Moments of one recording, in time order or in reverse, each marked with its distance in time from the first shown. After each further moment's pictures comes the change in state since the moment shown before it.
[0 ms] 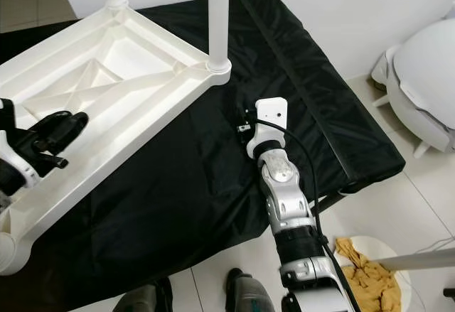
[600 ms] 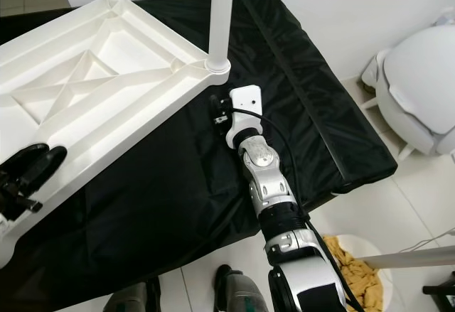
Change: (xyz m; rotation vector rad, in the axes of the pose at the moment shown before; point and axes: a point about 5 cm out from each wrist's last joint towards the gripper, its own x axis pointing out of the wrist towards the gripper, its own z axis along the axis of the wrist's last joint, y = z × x) left arm -0.052 -0.014 -0.011 0.037 0.075 0.029; right arm 0.026 0.031 0.004 0.024 -0.026 0.193
